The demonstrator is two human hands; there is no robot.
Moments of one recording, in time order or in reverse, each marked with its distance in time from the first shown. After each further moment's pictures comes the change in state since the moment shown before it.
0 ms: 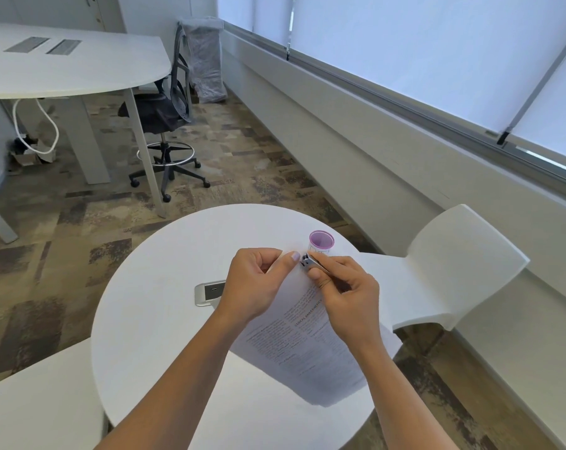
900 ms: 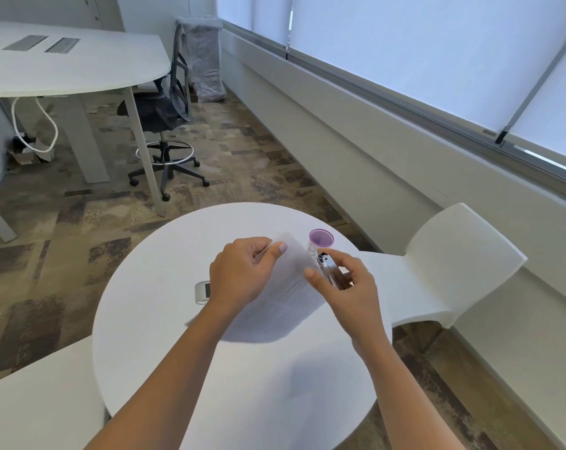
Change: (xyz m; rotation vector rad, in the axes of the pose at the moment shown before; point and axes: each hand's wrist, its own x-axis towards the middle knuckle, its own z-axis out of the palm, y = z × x) left_hand 0.017 -0.017 -0.015 0.453 0.180 0.141; right_hand -0.004 0.000 -0.007 0.020 -0.050 0.276
